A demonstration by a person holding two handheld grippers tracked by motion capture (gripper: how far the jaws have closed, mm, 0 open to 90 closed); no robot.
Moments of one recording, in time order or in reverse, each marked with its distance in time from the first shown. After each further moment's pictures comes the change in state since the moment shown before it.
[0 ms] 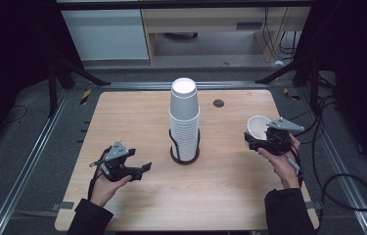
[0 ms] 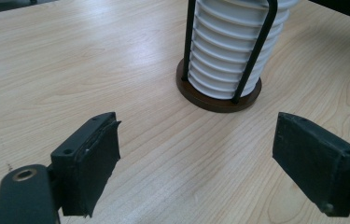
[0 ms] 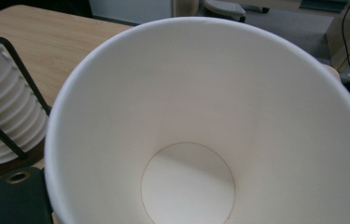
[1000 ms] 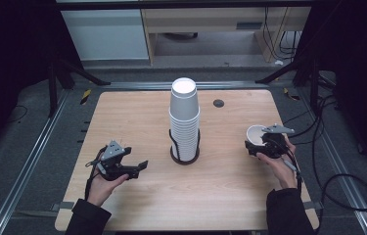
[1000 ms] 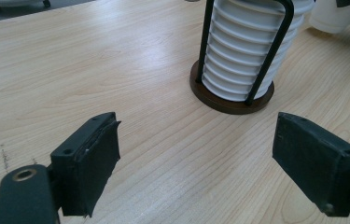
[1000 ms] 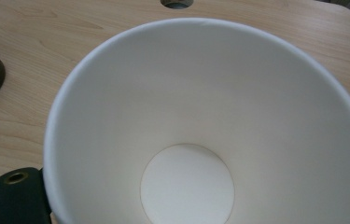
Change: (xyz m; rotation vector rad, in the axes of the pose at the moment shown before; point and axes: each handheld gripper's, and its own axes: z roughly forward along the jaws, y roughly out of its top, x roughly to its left) left arm 0.006 0.000 -0.006 -0.015 0.030 -0.003; right arm -0.017 -0.036 0.037 0.145 -0.036 -0.013
